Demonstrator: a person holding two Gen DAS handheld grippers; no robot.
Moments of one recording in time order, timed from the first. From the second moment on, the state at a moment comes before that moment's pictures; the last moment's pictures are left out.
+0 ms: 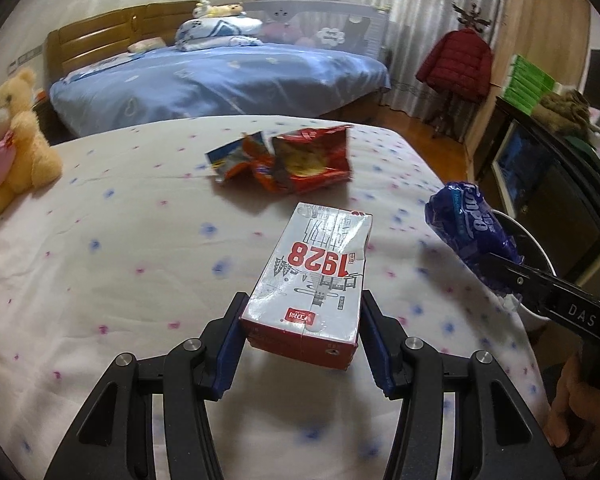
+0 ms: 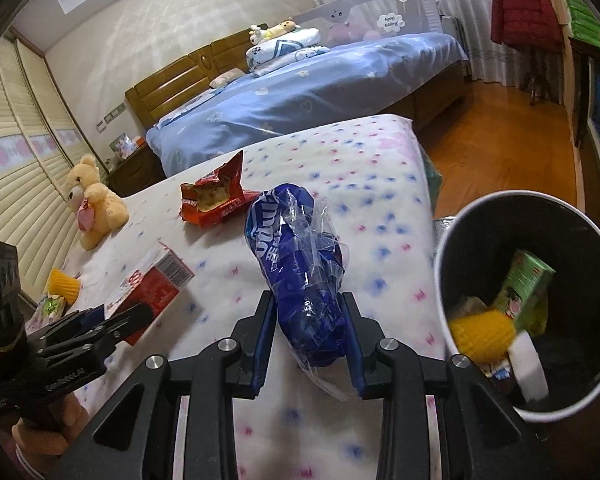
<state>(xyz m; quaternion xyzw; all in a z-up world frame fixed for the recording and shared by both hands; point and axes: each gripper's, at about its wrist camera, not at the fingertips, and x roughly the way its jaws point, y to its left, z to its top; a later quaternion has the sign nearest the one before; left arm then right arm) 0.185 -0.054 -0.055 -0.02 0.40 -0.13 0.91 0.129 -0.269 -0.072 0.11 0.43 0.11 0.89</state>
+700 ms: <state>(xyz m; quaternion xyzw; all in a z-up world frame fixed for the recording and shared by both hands) 0.168 -0.108 -0.046 0.02 0.39 -0.17 0.90 0.086 -0.306 -0.059 0.13 0.41 0.08 0.90</state>
